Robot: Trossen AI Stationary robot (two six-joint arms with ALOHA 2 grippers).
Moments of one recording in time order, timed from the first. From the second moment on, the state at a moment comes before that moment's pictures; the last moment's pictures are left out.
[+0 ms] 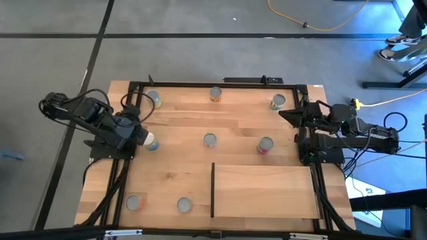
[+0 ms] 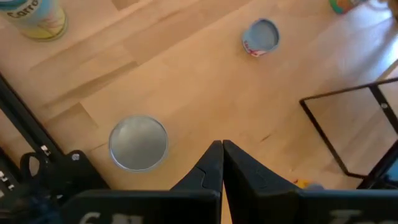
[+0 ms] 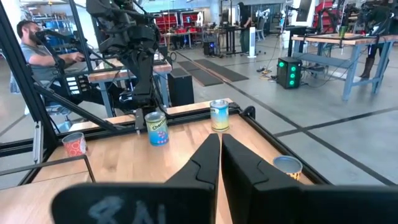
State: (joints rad) left arm -0.34 0.85 1.19 -1.42 -0.35 -1.31; right arm -0.08 0.31 0.56 -0.28 0.17 0.10
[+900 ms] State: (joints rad) left arm -0.31 1.02 1.03 -1.46 -0.29 -1.63; right arm -0.08 0.31 0.56 -0.28 0.17 0.10
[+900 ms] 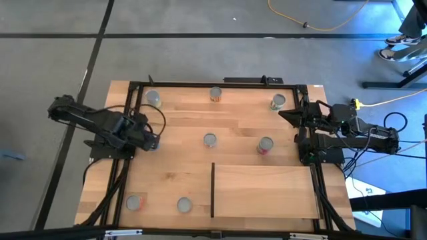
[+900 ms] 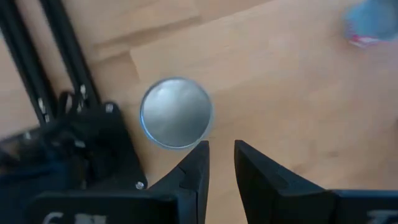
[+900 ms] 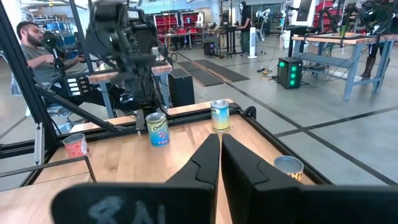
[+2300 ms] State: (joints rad) left arm -0.16 1.14 0.81 -1.19 -0.19 -1.30; right arm -0.08 0.31 0.56 -0.28 0.17 0.13
